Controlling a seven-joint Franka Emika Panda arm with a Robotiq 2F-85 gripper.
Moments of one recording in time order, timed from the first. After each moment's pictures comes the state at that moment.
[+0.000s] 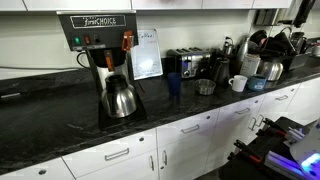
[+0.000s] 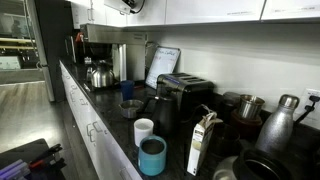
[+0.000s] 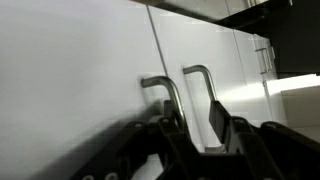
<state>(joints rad) 0.63 0.12 -0.23 -1.57 1.26 2.69 -1.07</state>
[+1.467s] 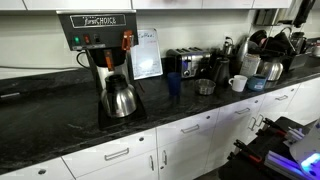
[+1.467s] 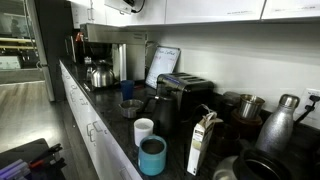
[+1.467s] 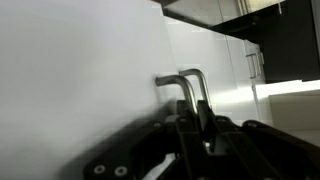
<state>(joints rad) 0.61 0.08 -0.23 -1.61 1.29 2.64 -1.16</state>
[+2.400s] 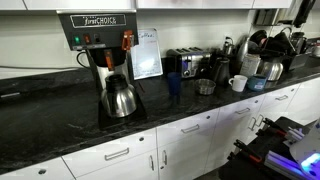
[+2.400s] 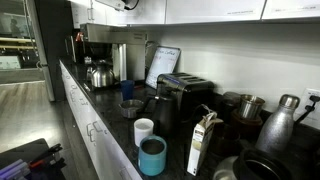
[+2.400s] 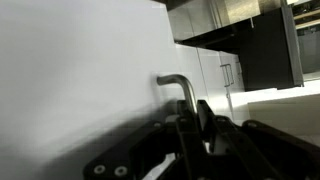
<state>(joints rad) 0.60 -0.09 -0.19 -1.80 1.25 2.61 -1.17</state>
